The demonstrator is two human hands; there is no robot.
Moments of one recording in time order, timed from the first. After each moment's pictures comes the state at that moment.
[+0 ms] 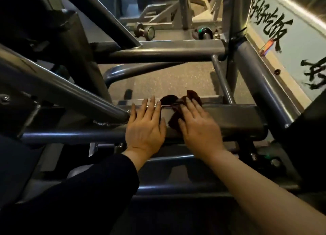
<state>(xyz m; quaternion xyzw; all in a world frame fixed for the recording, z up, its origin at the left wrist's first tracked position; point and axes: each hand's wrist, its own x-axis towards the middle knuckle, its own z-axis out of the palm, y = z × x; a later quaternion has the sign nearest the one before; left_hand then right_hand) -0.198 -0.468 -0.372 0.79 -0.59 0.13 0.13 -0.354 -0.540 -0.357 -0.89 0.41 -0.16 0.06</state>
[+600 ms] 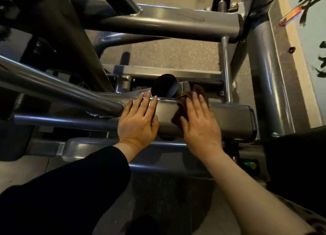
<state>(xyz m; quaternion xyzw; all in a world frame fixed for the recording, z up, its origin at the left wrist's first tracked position) -0.198 -0.469 -0.369 0.80 -0.58 0.12 0.13 -0.370 -0.561 -0.343 -0.90 0.43 -0.03 0.09</state>
